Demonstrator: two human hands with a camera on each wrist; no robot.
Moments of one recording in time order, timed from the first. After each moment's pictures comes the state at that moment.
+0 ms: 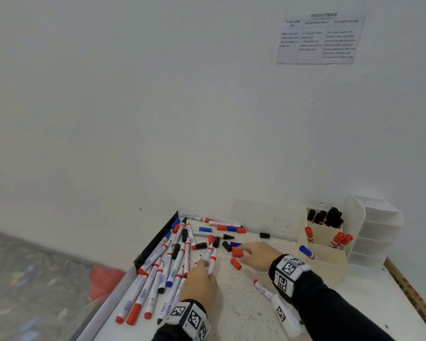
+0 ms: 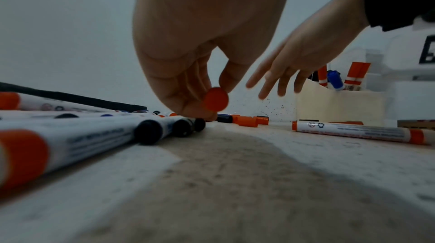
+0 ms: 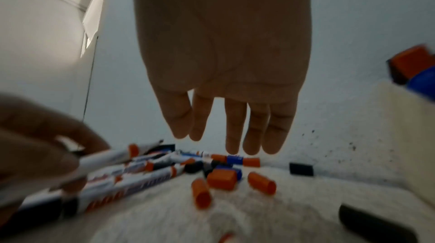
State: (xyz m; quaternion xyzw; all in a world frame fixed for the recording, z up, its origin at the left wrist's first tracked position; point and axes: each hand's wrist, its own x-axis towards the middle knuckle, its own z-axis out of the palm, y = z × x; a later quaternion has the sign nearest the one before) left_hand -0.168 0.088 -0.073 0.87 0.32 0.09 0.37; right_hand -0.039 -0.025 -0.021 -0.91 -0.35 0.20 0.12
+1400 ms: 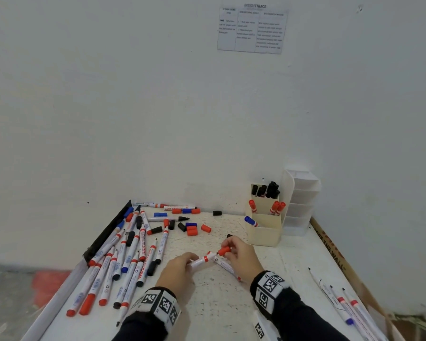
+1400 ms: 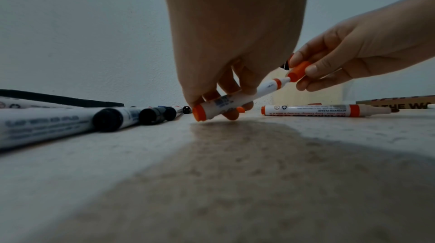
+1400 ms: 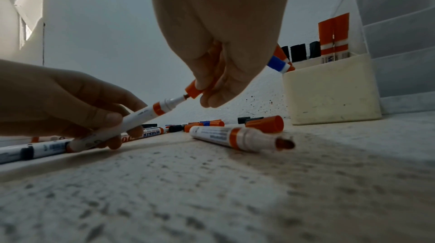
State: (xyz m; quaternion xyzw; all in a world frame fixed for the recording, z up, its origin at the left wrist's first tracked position) left_hand -0.173 0.049 -0.087 0.93 0.14 0.05 0.34; right_hand -0.085 -0.107 -0.073 -0.86 -0.21 0.07 0.46
